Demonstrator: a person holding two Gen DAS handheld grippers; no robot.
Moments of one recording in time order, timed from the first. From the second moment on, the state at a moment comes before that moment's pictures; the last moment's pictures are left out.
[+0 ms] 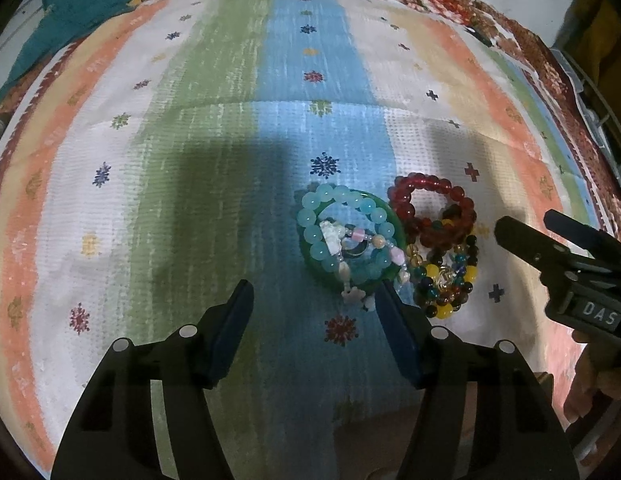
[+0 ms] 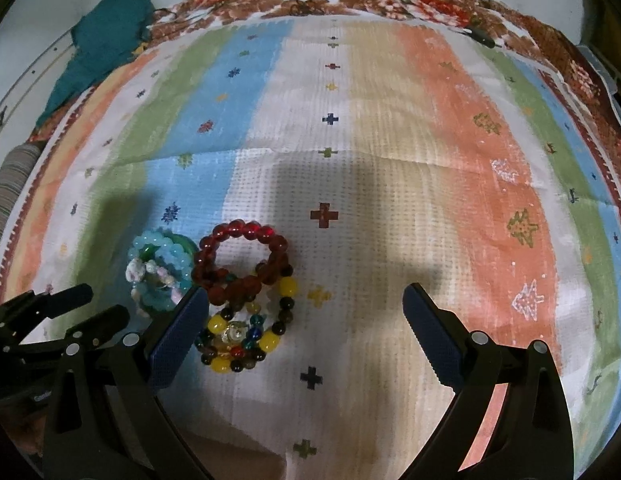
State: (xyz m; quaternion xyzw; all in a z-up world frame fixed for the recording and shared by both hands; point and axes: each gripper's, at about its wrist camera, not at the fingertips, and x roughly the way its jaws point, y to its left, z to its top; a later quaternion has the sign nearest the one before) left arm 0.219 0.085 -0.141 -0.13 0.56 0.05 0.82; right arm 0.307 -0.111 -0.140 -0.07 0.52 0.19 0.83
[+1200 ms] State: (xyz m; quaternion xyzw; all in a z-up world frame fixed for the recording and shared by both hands) left arm 0.236 0.086 -0.157 -0.14 0.58 0.03 0.80; right arm 0.323 -0.091 -0.163 -0.08 0.55 0.21 0.80
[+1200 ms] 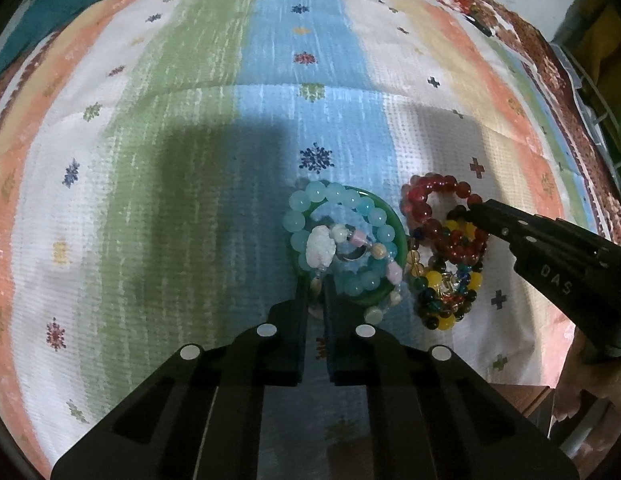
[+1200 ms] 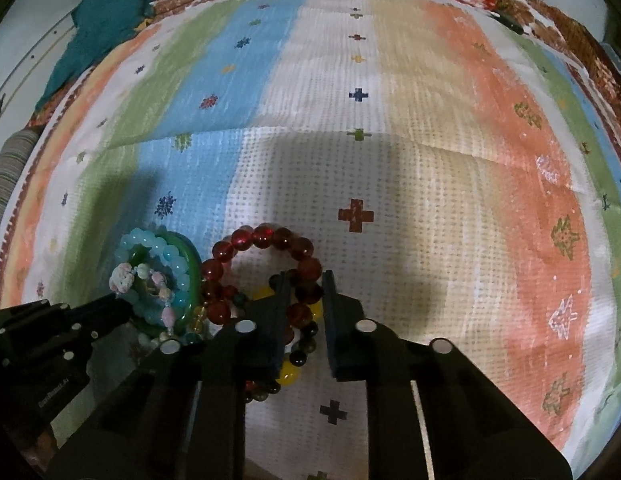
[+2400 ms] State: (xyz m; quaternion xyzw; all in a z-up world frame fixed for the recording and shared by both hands) left arm 0.200 0.047 -0.063 -0.06 0.46 0.04 0.89; right arm 0.273 -0.109 -0.089 -0.09 0.46 0.23 0.85
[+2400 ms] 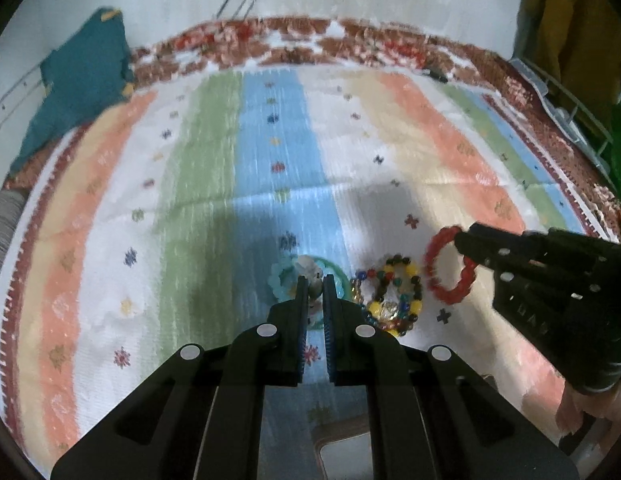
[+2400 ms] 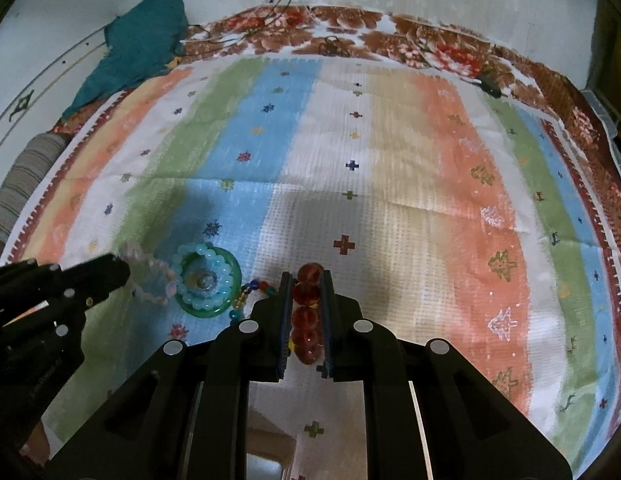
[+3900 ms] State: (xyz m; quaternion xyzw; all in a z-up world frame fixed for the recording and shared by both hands) left arm 0.089 0.002 0.003 -0.03 0.36 0.02 0.93; right arm 0.148 -0.154 -0.015 -0.07 0.33 0.30 0.89
